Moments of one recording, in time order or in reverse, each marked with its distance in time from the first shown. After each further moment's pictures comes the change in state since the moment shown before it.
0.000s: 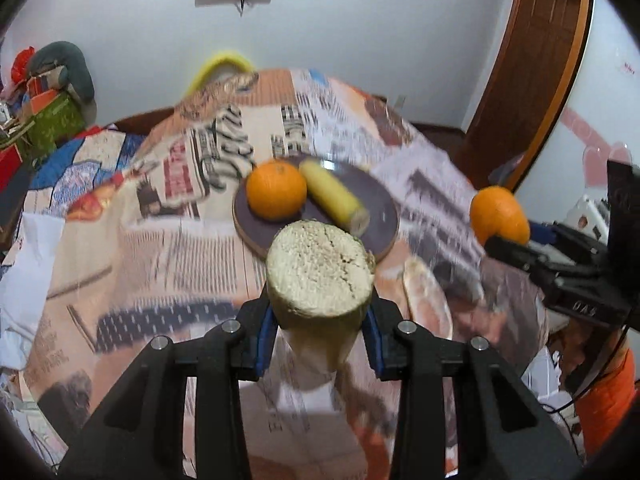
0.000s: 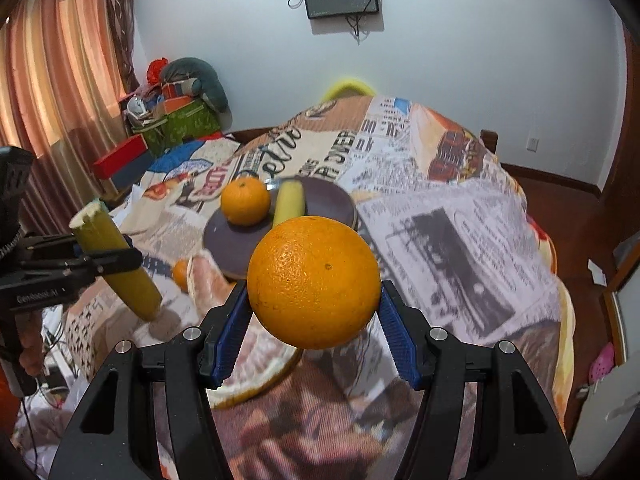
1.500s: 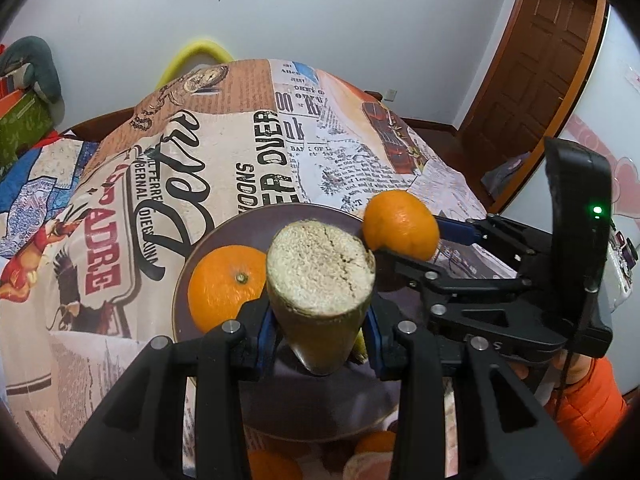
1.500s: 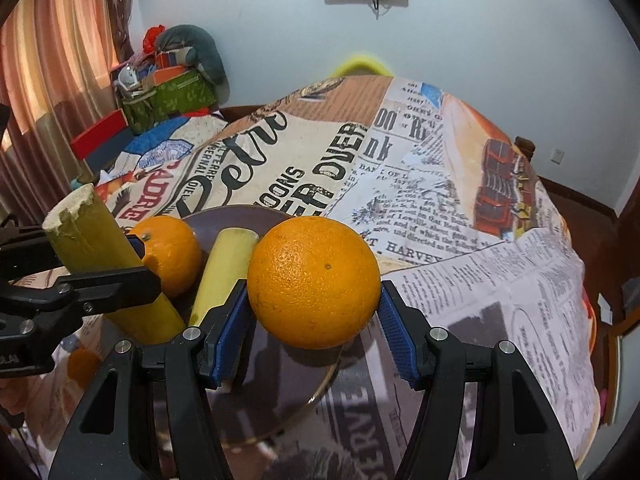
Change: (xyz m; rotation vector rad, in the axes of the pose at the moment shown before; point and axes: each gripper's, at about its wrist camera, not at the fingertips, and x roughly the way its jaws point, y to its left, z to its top) left arm 0.131 0.011 0.086 -0.003 0.065 -0.076; right arm 0.142 -0.023 0.071 -0.082 0.105 0.018
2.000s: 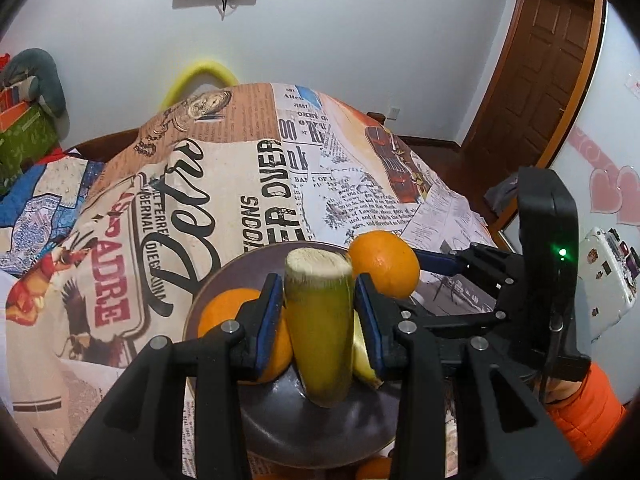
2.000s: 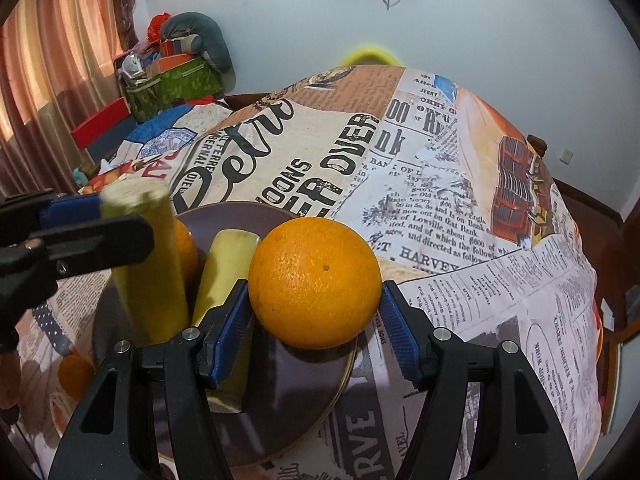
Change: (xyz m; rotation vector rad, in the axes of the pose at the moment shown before) left arm -0.008 0.000 0.017 0.011 -0.079 0.025; right arm 0.014 0.001 0.005 -0.022 0.037 0.019
